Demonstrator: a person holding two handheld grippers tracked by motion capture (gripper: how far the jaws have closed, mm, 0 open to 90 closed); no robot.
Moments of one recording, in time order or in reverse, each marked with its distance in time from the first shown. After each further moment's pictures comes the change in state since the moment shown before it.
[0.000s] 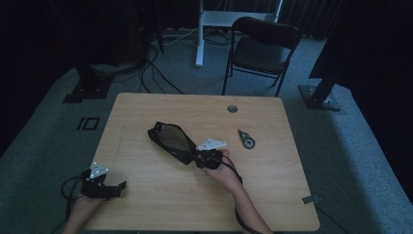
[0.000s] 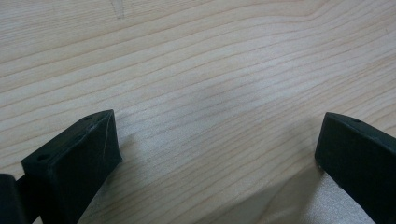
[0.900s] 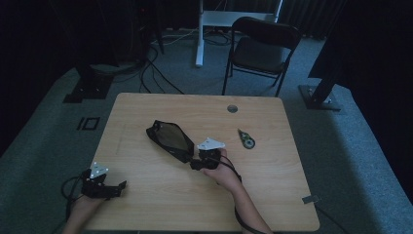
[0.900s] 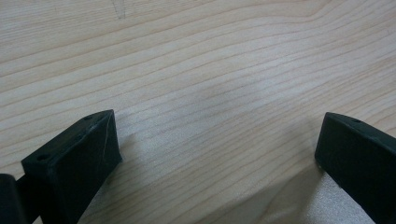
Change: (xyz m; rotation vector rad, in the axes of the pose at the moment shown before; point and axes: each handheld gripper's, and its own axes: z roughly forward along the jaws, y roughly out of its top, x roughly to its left) left arm 0.000 0.000 0.000 0.002 0.000 0.000; right arm 0.005 0.003 0.005 -0.032 -0.054 0.026
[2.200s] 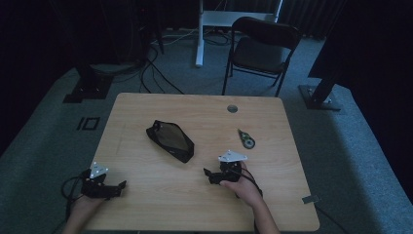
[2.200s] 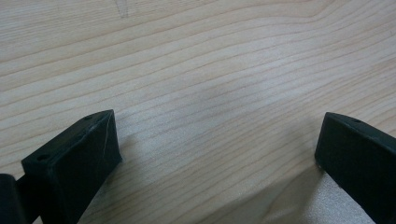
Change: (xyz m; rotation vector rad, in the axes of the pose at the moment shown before) left arm 0.000 0.000 0.000 0.000 0.010 -0.006; right arm -0.023 -0.051 -0.050 0.031 -0.013 0.046
